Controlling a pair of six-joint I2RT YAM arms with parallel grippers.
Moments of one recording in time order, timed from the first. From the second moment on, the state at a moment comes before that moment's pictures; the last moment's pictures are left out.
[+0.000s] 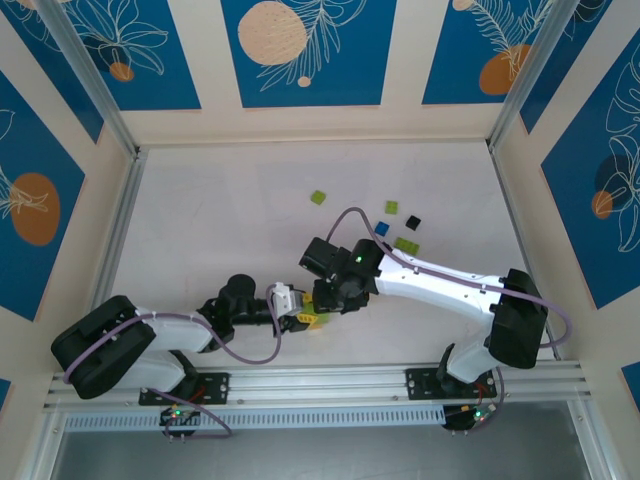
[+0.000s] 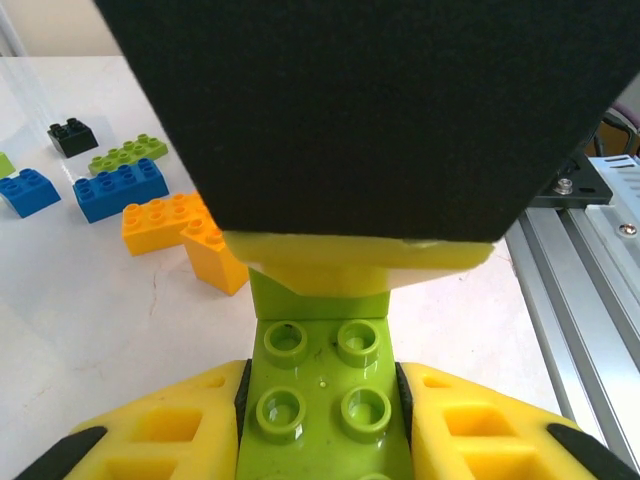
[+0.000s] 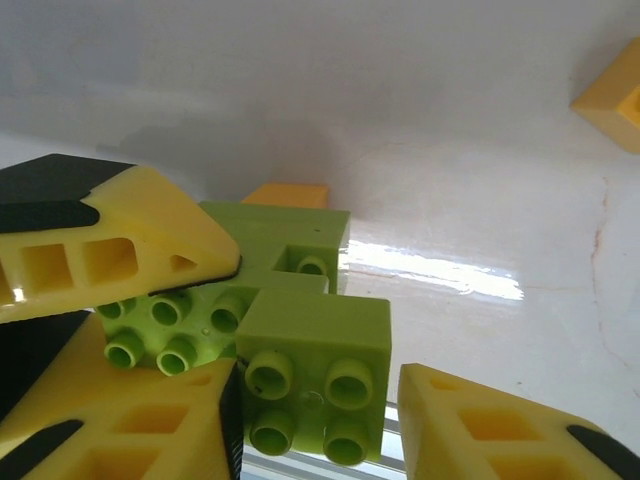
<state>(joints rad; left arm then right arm) -0.80 1.33 0.21 0.80 0.60 0.24 1.06 1.50 1.23 -1.07 0.00 0.91</state>
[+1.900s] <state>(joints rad) -0.80 1.33 0.21 0.80 0.60 0.24 1.01 1.49 1.26 -1.12 0.01 0.80</state>
